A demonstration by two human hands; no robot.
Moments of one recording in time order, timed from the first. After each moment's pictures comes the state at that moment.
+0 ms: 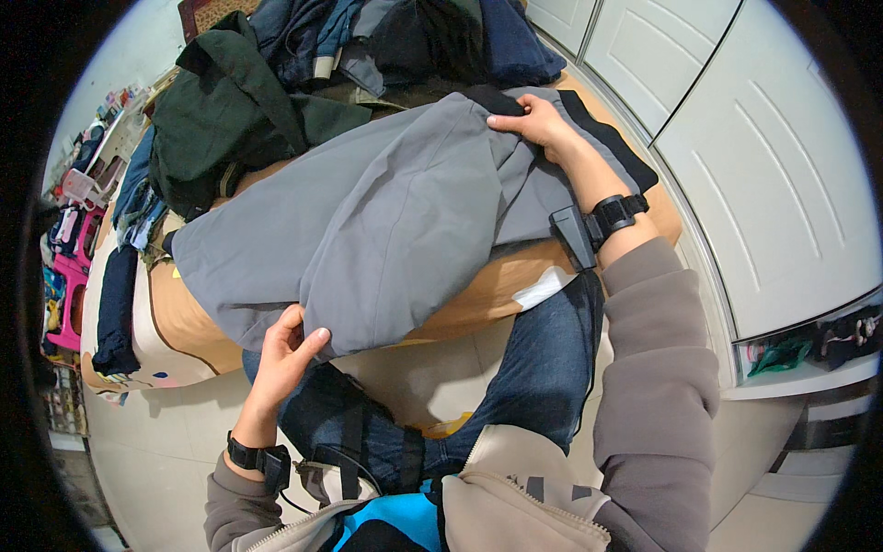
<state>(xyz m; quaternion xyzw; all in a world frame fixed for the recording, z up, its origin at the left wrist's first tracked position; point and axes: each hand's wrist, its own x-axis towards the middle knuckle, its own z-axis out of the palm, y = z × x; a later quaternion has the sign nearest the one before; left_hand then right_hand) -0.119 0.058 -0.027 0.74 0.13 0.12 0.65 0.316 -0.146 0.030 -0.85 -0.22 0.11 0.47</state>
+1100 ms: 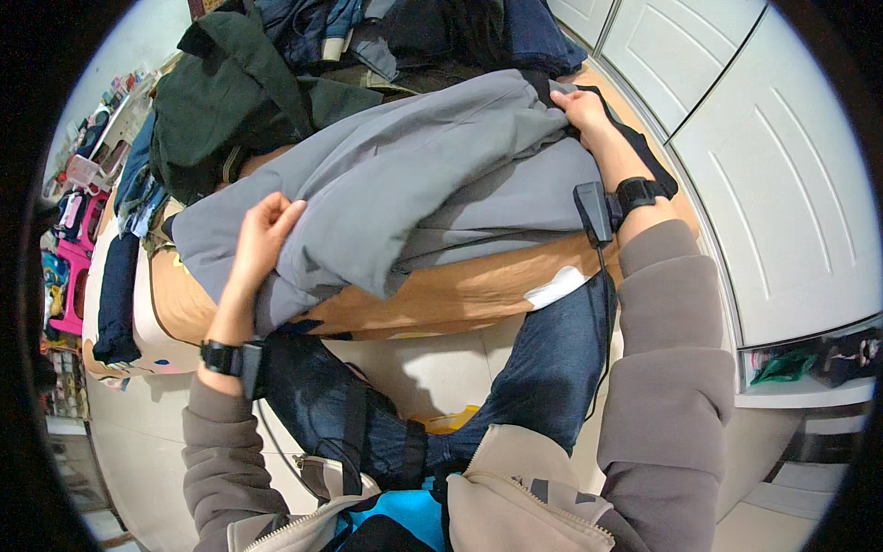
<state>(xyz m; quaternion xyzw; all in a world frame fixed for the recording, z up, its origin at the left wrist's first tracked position) -0.012 0.152 -0.004 0.86 0.21 0.19 0.42 0.375 -0.160 0.015 -0.83 -0.12 0.05 0.54</state>
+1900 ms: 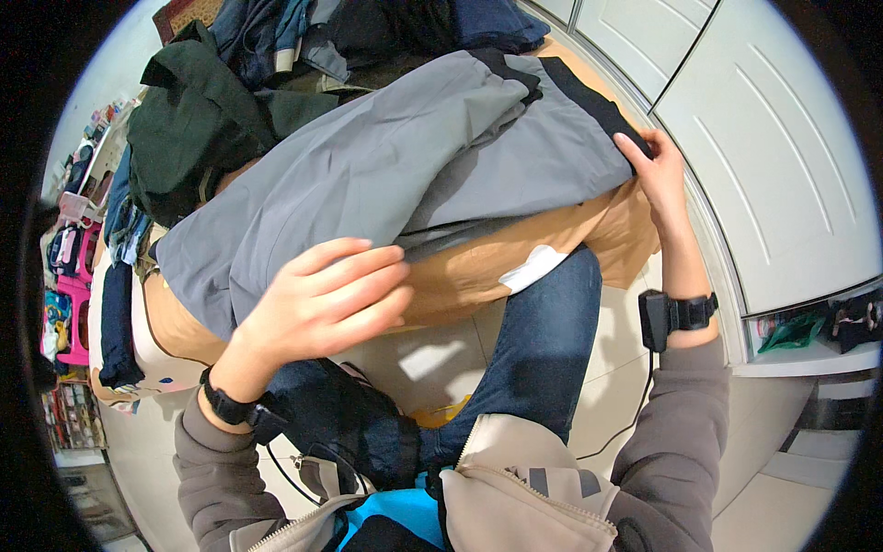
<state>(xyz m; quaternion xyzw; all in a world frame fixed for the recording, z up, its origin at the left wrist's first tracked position) -0.013 0.011 0.049 0.86 -0.41 0.31 0.00 0.263 -0.323 0.026 -0.87 -0.14 -0.11 0.47</state>
